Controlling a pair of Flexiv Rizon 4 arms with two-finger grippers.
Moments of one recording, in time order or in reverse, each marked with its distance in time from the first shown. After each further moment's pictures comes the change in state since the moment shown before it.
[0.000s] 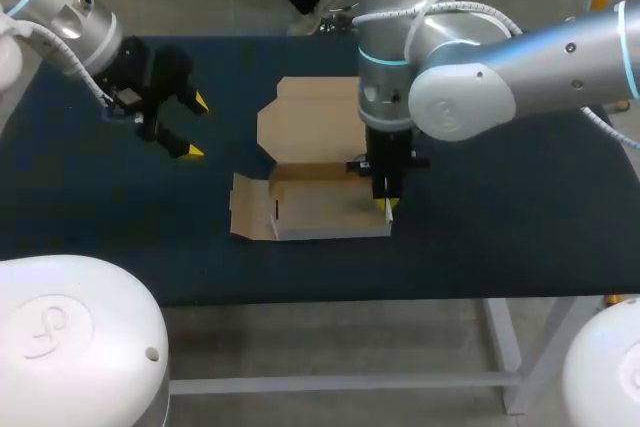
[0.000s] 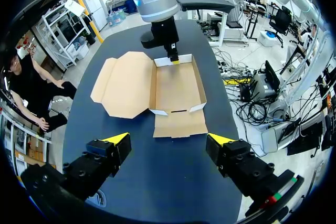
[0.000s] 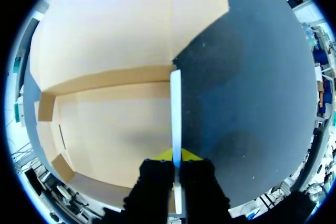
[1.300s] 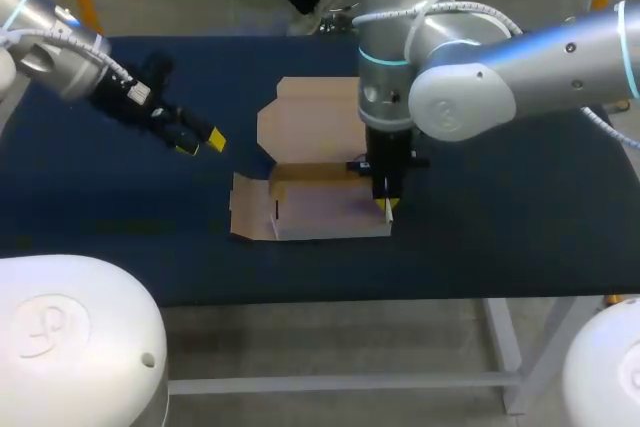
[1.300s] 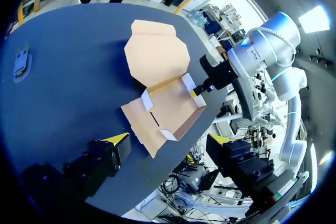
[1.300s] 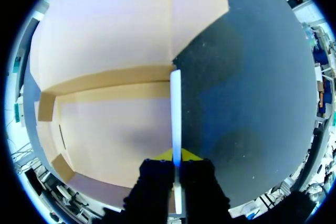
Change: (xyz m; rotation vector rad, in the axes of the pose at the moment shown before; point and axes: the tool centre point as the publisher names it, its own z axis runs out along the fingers) left arm 0.020 0.000 0.024 0.165 0.234 -1.185; right arm 0.000 0.000 0.000 -0.001 0.000 0.000
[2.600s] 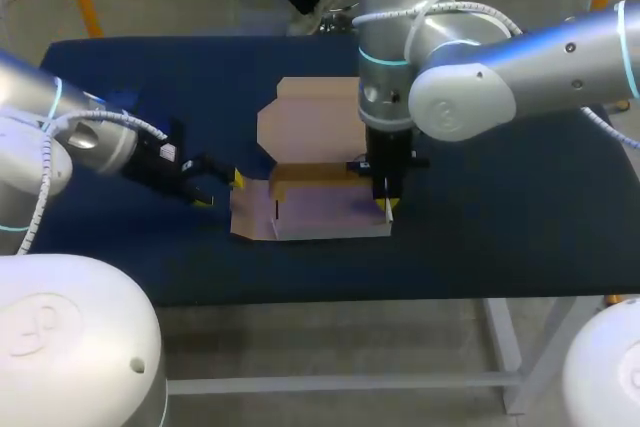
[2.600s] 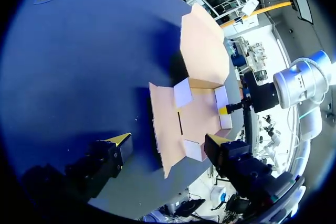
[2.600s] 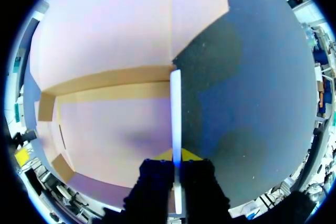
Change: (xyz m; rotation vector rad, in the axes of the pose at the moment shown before) left arm -0.048 0.032 0.088 0.138 -0.067 -0.336; right arm 0.000 0.000 0.000 0.000 0.000 0.000
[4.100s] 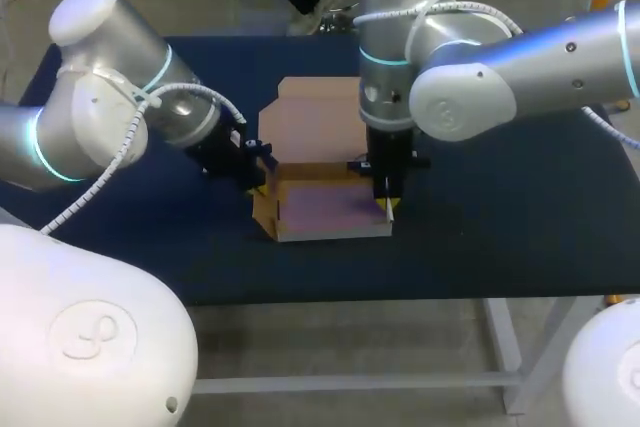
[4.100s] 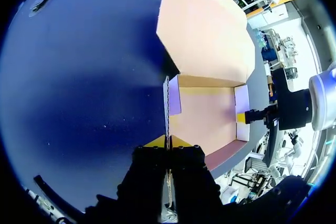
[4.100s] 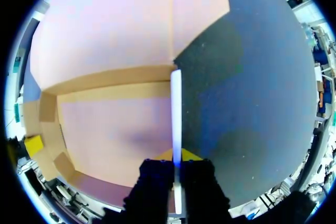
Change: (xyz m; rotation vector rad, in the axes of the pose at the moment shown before) left arm 0.039 -0.010 0.050 -0.094 -0.283 -0.050; right arm -0.001 0.000 0.000 0.000 -0.001 0.000
